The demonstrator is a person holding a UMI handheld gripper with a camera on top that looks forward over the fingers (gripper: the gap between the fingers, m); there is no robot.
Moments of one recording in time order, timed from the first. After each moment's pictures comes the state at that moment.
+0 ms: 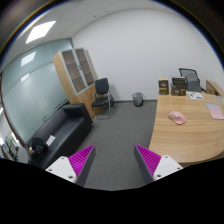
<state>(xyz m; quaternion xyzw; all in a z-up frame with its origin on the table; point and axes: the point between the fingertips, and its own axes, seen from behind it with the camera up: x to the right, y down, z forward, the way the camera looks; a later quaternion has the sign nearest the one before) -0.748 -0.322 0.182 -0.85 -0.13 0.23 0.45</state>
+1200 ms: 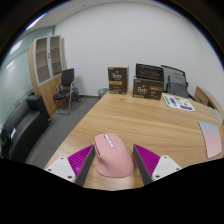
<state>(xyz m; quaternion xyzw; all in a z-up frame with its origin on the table) -0.523 0.065 0.002 -0.88 -0.12 0.09 0.45</state>
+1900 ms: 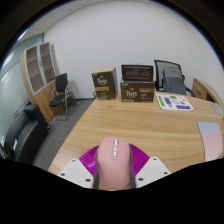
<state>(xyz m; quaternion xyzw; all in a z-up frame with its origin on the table) -0.494 0.120 0.020 -0.89 -0.08 0.11 0.43</state>
